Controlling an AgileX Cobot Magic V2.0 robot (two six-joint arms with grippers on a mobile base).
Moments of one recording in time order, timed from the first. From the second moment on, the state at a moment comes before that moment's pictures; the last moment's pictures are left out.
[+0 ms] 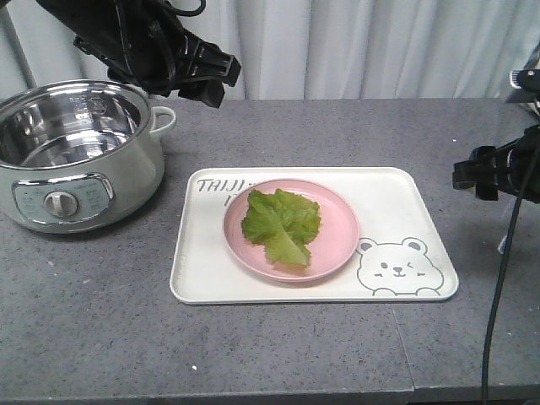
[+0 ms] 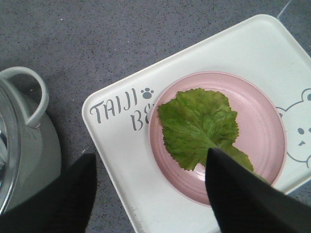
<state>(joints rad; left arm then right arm) -0.49 1.80 -2.09 0.01 1.27 -0.09 -0.06 1.39 -1.10 0.32 0.65 -0.35</state>
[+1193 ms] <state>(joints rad) -0.46 1.83 -1.55 0.10 1.12 -0.21 -0.06 1.66 -1.10 0.34 0.77 -0.35</state>
